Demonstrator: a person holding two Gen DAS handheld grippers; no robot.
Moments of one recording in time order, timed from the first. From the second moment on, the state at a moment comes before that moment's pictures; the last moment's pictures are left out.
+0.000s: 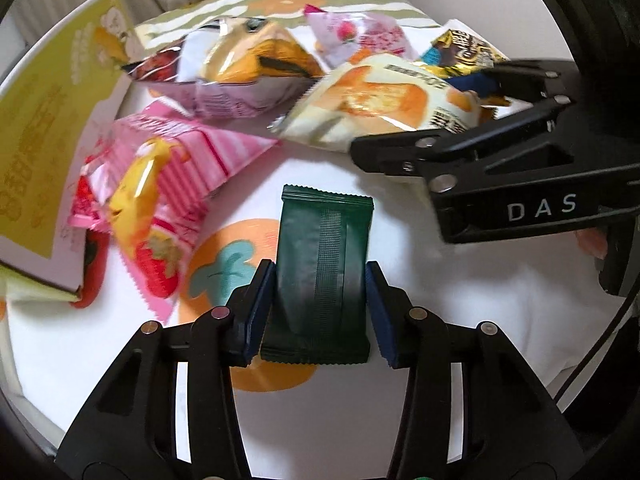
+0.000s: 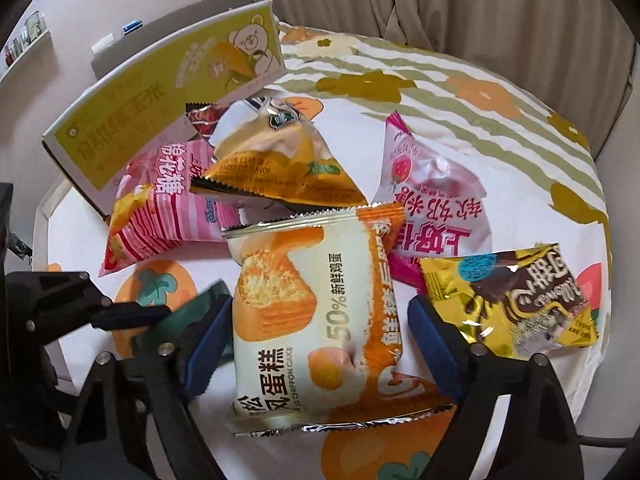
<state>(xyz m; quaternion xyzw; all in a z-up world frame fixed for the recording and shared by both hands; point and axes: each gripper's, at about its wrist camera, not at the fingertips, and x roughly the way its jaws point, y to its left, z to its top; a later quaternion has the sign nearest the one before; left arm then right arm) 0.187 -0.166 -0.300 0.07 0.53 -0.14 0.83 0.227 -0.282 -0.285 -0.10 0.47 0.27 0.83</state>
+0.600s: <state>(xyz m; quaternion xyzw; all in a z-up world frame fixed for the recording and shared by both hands) 0.161 -0.145 -0.242 0.05 0.50 -0.14 0.85 0.197 -0.292 -0.242 -0.06 0.46 0.23 0.86</state>
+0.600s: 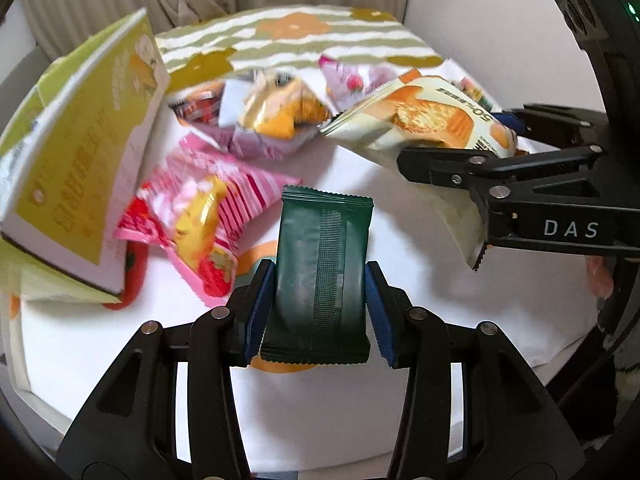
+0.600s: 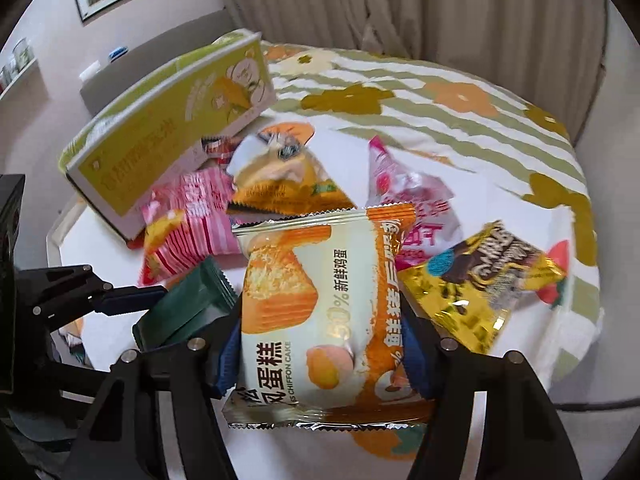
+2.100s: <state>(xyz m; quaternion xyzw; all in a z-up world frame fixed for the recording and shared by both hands) 0.241 0.157 -0.088 0.01 0.40 -0.10 0.91 0.214 -0.063 -0.083 0.03 0.38 0.18 0.91</state>
